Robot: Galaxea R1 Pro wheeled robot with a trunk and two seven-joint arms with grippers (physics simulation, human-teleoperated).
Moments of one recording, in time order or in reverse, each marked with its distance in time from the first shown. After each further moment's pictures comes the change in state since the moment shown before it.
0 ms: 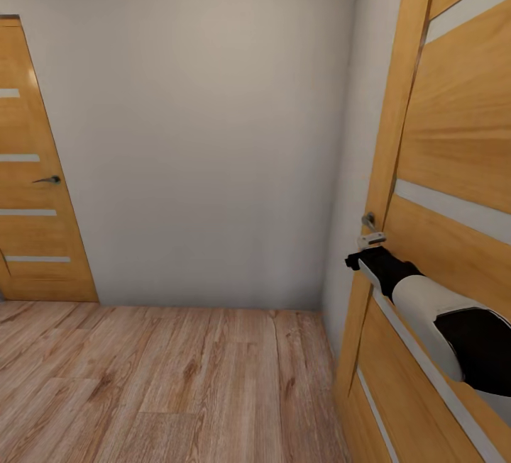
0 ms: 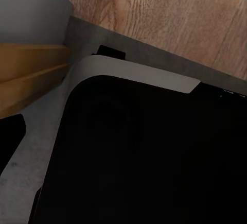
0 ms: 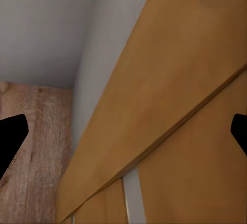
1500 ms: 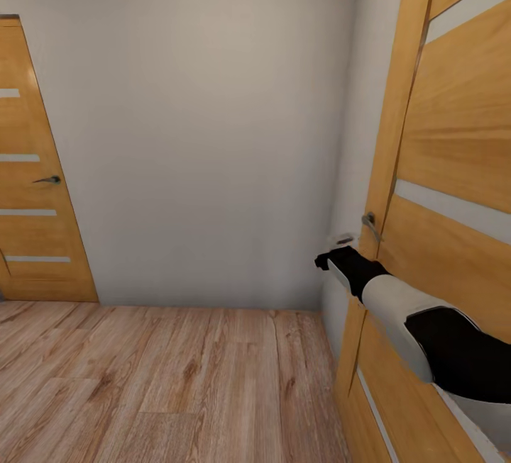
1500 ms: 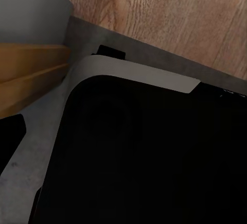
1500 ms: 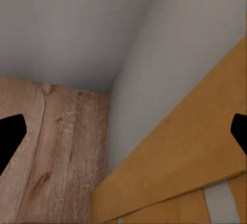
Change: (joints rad) left arm 0.000 0.000 0.000 0.000 0.000 0.000 0.000; right arm 0.001 0.140 -0.003 -0.002 -0.003 0.013 -0.012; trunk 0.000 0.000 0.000
